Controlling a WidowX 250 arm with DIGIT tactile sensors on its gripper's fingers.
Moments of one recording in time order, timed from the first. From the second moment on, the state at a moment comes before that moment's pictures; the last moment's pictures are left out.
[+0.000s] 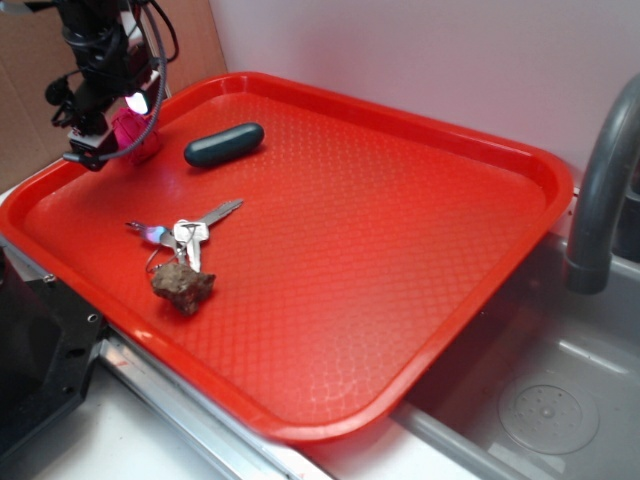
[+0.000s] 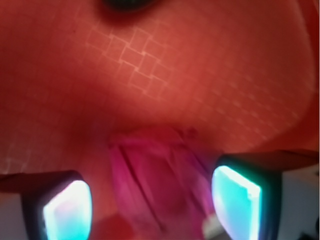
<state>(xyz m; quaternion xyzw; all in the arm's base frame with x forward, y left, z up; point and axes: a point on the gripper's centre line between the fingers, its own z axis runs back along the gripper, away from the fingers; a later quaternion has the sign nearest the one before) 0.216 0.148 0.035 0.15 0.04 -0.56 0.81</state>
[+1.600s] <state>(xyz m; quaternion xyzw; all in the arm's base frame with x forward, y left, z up) 0.202 0.134 0.043 0.13 0.03 -0.57 0.81</state>
